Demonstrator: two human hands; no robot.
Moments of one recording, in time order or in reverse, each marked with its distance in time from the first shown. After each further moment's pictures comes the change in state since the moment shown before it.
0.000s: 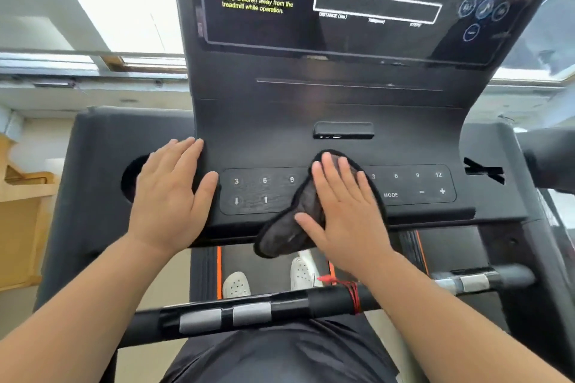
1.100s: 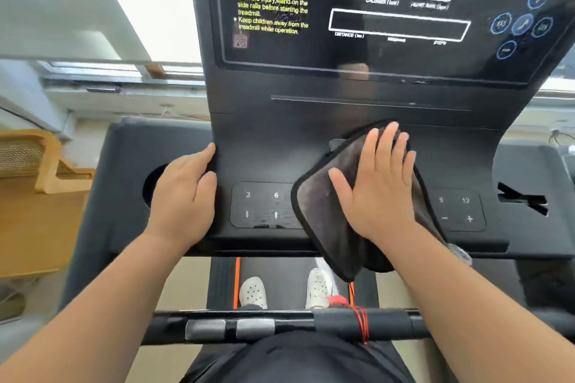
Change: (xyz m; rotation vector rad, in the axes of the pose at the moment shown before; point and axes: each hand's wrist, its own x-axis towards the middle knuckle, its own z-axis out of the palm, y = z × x) left_hand 0.012 0.018 -0.010 -0.244 0.014 -0.247; right_hand 0.064 0.030 -0.022 0.020 0.096 0.227
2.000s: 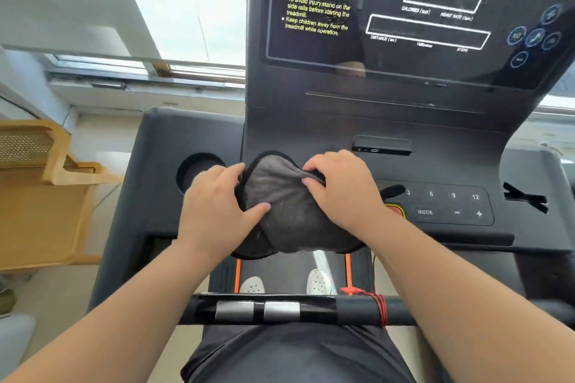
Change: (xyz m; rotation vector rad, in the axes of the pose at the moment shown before) left_hand -0.032 -0.007 -0.010 0.183 -0.055 0.048; right_hand -0.006 -0.080 -0.017 0.293 0.038 -0.358
